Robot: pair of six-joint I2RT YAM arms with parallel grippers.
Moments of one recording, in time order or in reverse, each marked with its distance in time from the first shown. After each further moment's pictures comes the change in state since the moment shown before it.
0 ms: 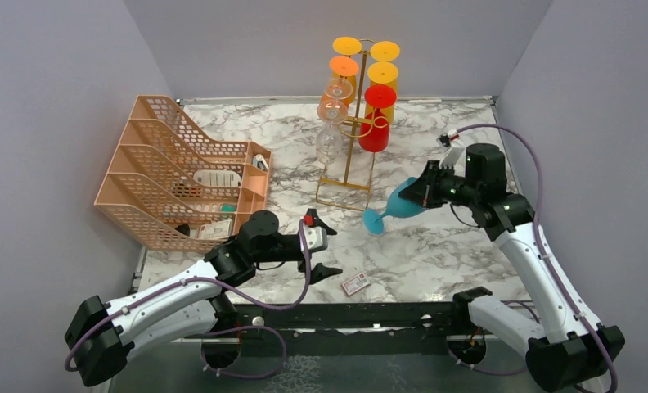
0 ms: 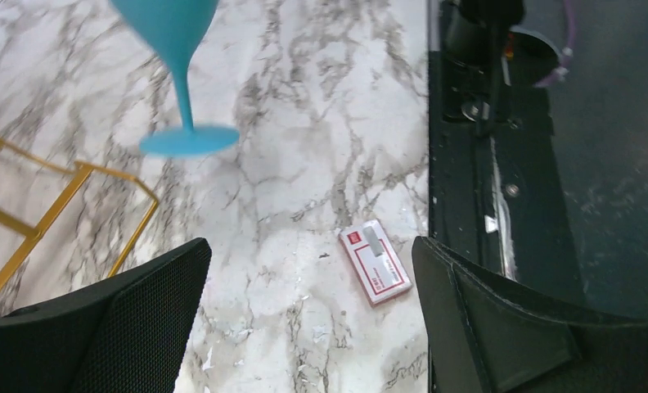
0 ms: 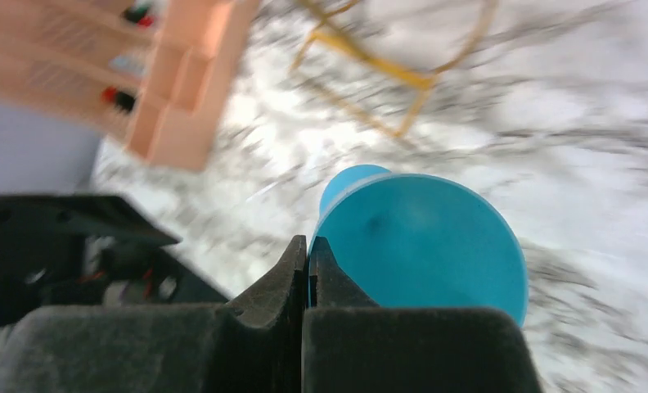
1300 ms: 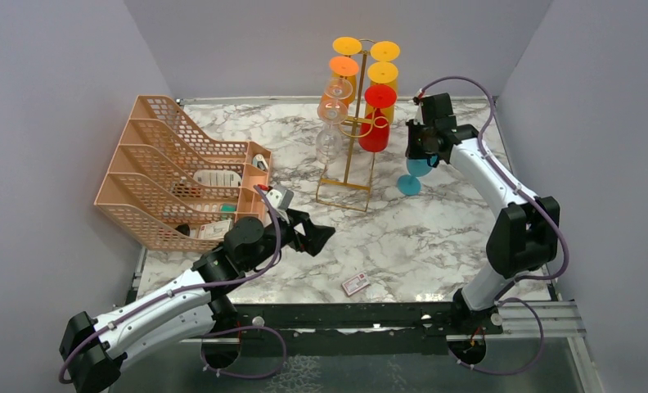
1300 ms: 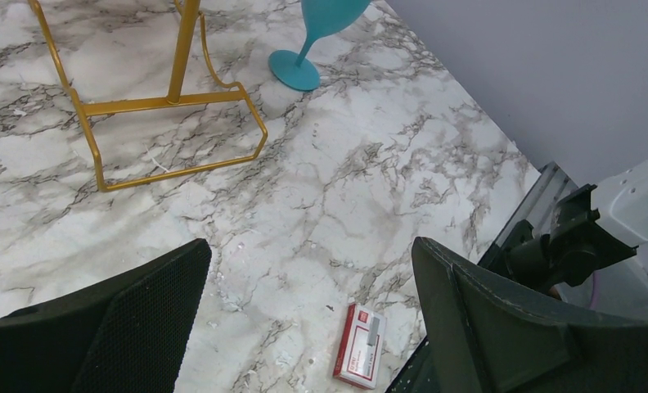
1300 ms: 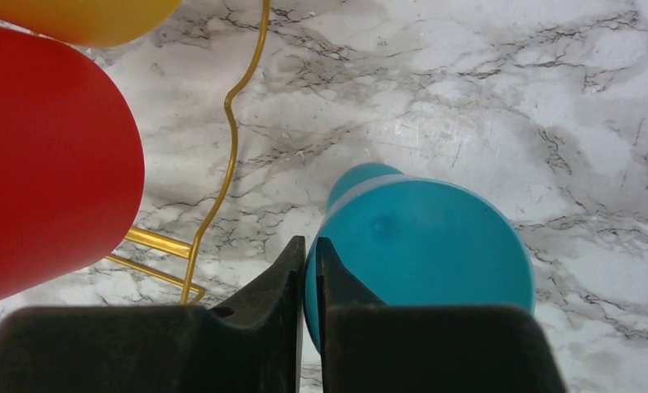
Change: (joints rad) left arm 0.000 -0.138 -0.042 0.021 -0.627 -0.673; right arm 0.003 0.689 0.445 -0.008 0.602 -0.196
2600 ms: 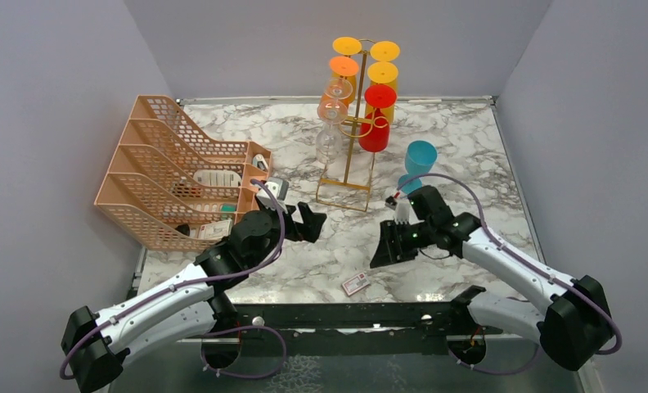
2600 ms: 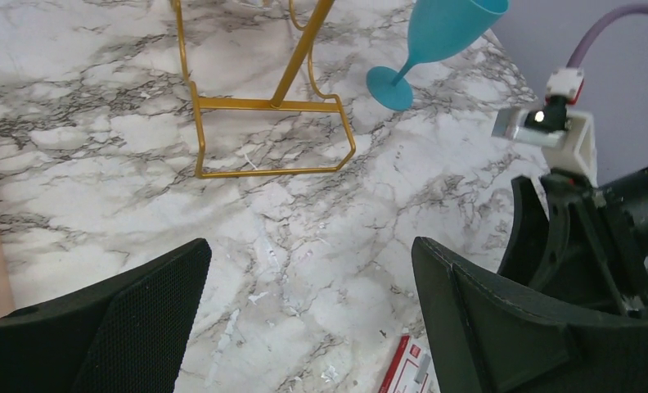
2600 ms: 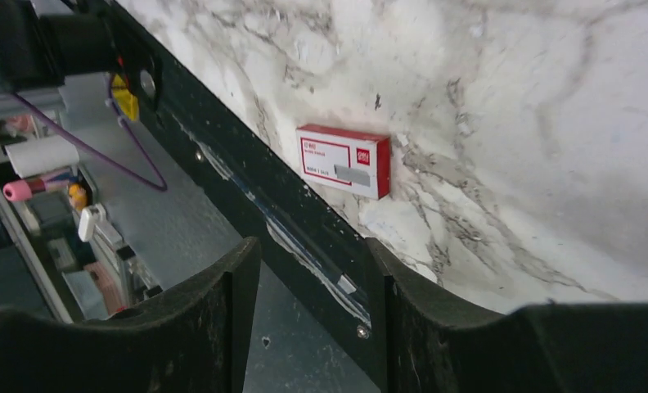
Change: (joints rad) left arm 0.000 0.054 0.060 -0.098 -0.219 -0.025; right arm 0.265 -0.590 -0.739 -0.014 -0.639 0.240
